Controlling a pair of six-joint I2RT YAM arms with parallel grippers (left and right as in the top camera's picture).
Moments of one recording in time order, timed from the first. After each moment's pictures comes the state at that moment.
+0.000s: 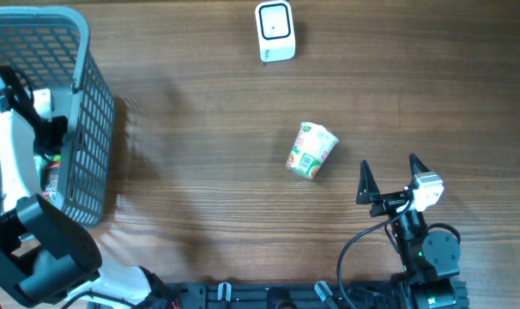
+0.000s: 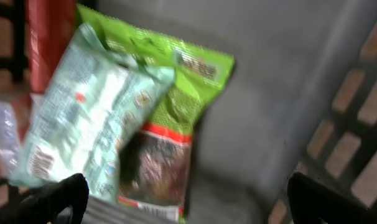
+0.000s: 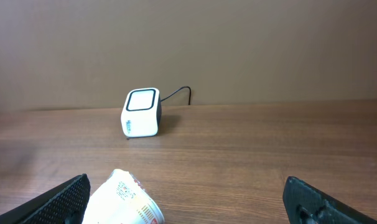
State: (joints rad) left arm 0.53 1.74 1.40 -1.01 -0.14 0.27; right arm 0.17 0.02 0.01 0.00 0.00 0.11
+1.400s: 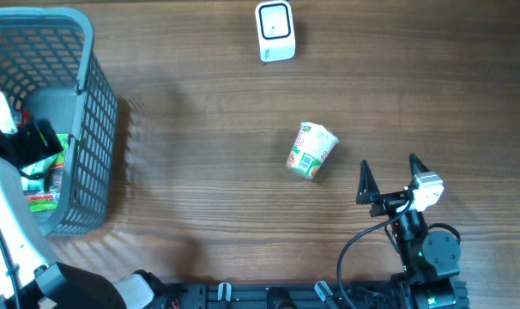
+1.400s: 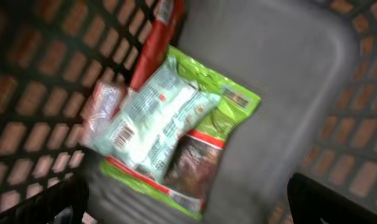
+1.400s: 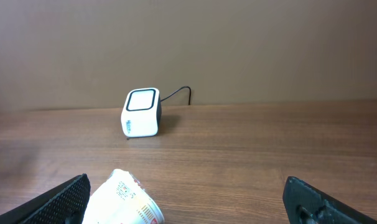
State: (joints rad) left arm 0.66 1.46 1.30 -0.90 -0.04 0.21; right arm 0.17 0.02 0.01 0.00 0.00 0.11
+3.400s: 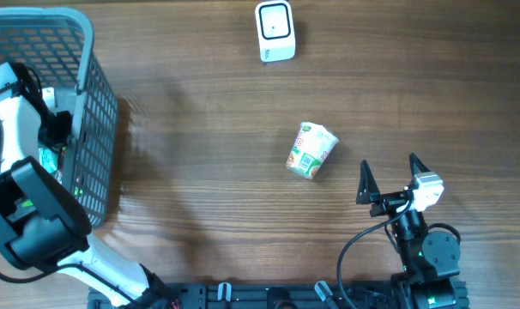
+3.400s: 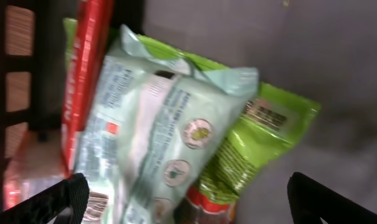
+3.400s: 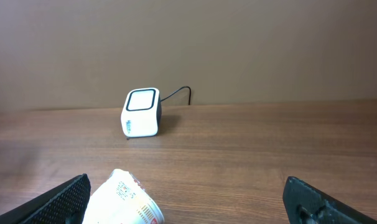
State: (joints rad) left arm 0.51 1.93 1.46 -0.88 -0.21 0.22; right arm 0.17 0.02 0.01 0.00 0.00 0.11
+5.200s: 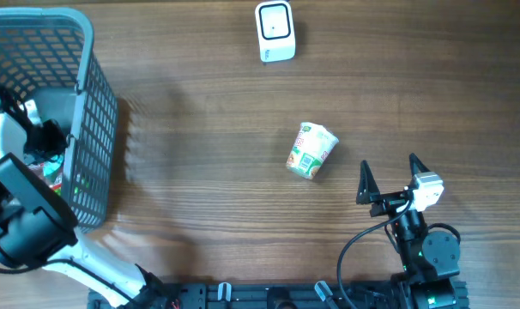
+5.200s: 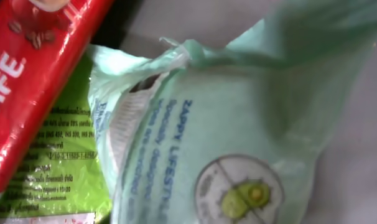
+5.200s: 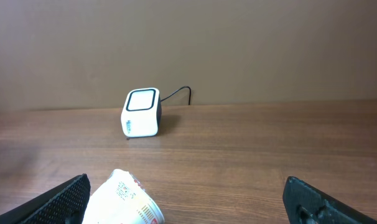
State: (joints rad) left arm 0.64 2.01 1.41 -0.77 -0.02 0.11; right arm 0.17 0.02 0.01 0.00 0.00 0.11
